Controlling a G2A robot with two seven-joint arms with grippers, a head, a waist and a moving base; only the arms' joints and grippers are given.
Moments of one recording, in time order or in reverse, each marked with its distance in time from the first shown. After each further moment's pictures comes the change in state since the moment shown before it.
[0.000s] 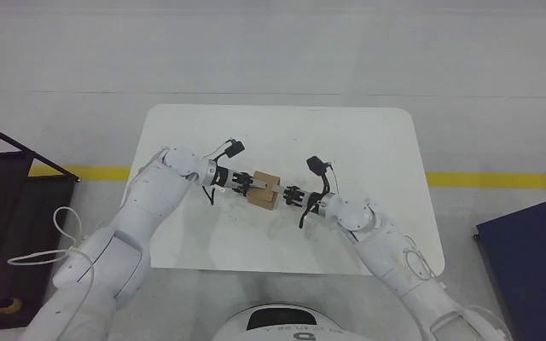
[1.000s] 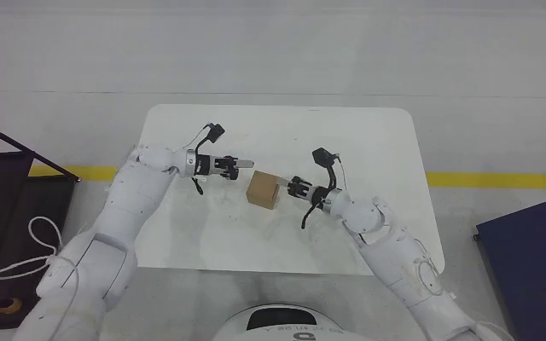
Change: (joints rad) left arm 0.034 0.100 -0.179 -0.062 -0.122 -0.110 -0.008; right arm -0.080 0.036 0.081 -0.273 -0.161 0.094 0.004
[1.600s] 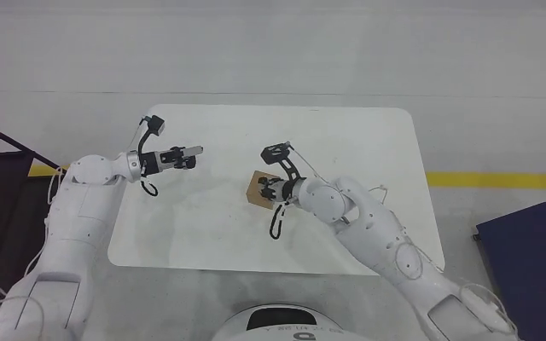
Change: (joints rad) left arm 0.225 0.191 -0.327 -0.268 -0.037 0.008 -0.008; right arm 0.244 -0.053 -0.264 0.032 -0.267 0.053 0.187
